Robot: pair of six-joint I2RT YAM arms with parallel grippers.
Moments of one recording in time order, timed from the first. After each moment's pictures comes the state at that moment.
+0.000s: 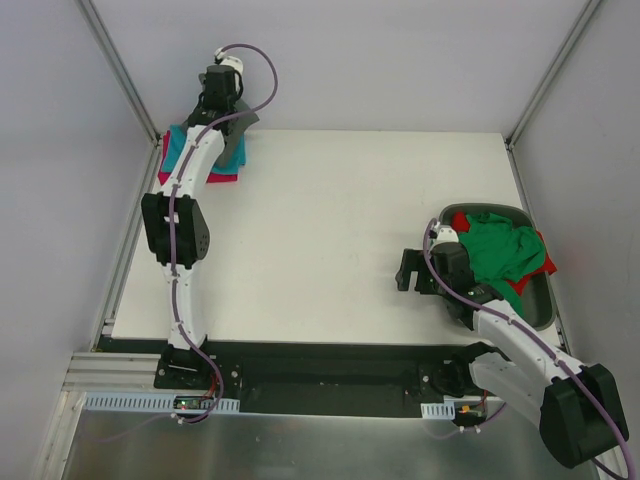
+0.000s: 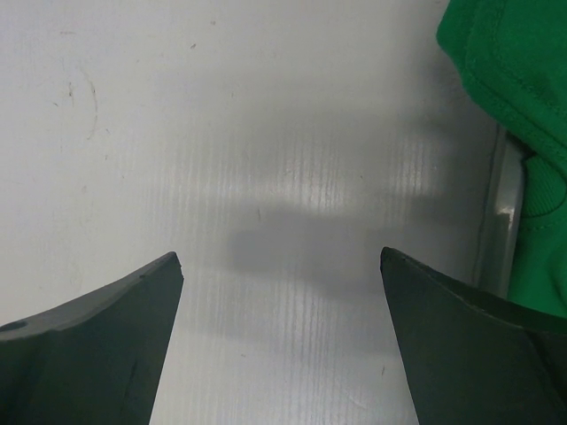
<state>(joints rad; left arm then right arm) -0.12 2.19 2.17 -0.40 -0.45 0.28 0.41 0.92 0.40 -0.23 0.07 0.35</state>
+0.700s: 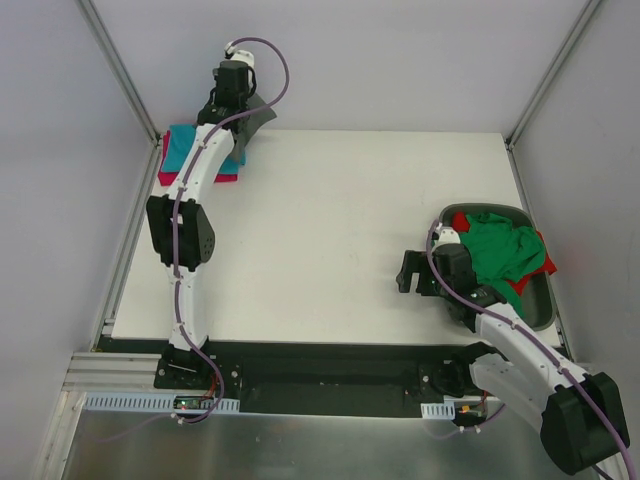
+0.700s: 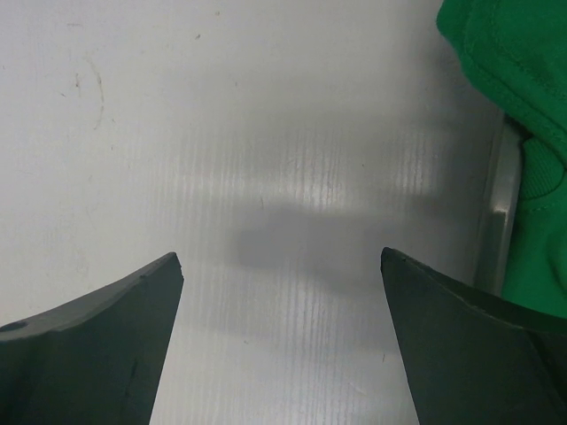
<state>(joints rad) -0.20 2.18 2.22 -0.45 -0.48 0.20 0.40 0.87 0.40 -0.27 0.05 0.36</state>
